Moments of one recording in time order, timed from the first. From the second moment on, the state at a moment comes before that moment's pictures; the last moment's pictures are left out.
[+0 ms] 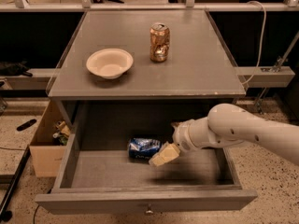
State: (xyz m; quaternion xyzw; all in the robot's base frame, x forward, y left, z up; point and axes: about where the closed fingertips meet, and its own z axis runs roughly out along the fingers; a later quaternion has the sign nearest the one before) arm 0.521 -0.051 0.637 -0.46 0.81 0.22 0.31
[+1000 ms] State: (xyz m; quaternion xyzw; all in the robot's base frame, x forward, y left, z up) arm 0.498 -0.001 0.628 -0.49 0.78 0.24 0.30
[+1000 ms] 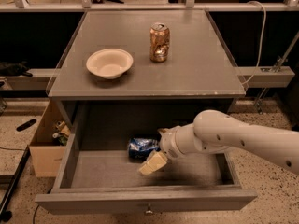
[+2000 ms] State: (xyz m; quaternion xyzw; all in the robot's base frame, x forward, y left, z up) arm 0.505 0.003 0.609 -0.49 0.78 0.24 0.29
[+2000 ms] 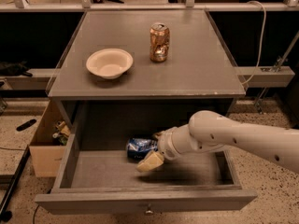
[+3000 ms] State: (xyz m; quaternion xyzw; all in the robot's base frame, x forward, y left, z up) arm 0.505 0.003 0.609 -0.49 0.78 0.24 0.29
